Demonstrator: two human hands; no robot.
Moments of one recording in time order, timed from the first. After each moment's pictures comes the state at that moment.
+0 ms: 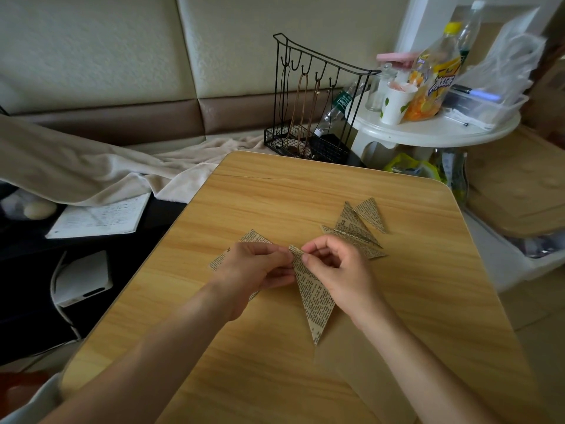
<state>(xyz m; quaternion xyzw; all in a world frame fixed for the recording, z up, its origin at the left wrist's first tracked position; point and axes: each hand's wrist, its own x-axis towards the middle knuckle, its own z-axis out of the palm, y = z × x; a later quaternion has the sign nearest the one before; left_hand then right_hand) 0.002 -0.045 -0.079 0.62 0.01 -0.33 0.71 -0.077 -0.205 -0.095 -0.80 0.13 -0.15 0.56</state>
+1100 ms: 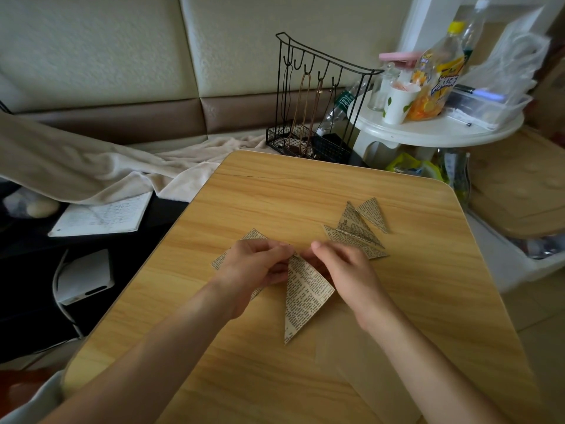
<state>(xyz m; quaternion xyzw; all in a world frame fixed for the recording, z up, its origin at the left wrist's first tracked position) 0.004 -0.044 -0.081 0.64 -0.01 -0.31 0.70 -0.079 -0.205 -0.090 -0.76 0.18 -0.11 0.62</state>
